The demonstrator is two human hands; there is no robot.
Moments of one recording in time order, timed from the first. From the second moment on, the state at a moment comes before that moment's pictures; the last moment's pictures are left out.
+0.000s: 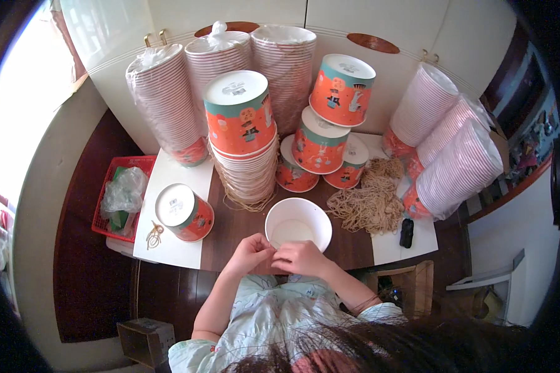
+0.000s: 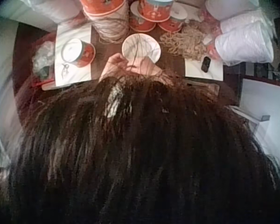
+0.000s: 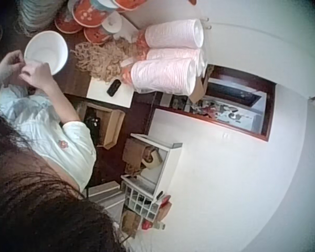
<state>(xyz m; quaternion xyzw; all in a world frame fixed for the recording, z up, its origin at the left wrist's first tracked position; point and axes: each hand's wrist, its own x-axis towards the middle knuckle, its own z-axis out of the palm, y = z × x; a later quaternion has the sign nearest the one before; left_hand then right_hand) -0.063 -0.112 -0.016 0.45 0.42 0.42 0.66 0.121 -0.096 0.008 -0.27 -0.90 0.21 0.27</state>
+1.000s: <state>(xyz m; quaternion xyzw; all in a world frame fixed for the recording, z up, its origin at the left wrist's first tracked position) -0.041 -0.147 -0.026 0.64 0.61 0.38 0.25 0.122 -0.081 -0.007 -0.40 -0.79 0.36 0.30</state>
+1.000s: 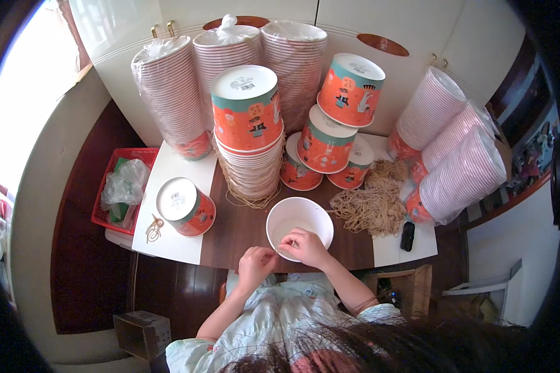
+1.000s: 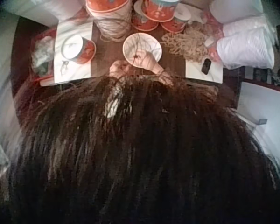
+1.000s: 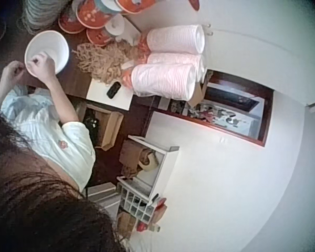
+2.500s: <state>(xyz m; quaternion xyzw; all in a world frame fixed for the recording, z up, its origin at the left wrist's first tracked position) -0.051 -0.135 -0.016 0.18 0.38 0.46 0.78 0.125 -0.089 0.009 -0.35 -0.78 0.42 0.30</state>
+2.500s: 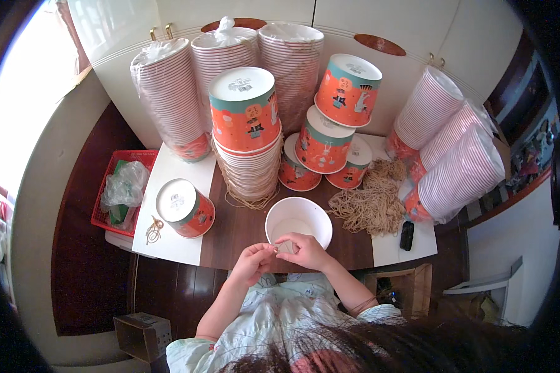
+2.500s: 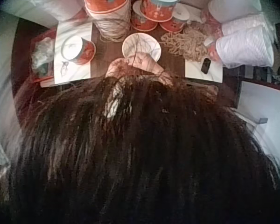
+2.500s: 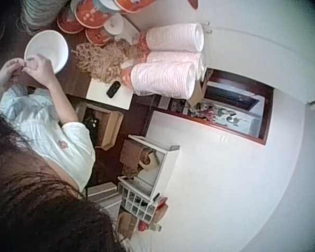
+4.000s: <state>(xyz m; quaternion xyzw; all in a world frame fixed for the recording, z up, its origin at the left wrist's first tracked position) -0.051 -0.142 -0.007 0.38 0.44 0.56 0.59 0.119 -0.093 -0.009 -0.37 -0.67 0.53 0.35</state>
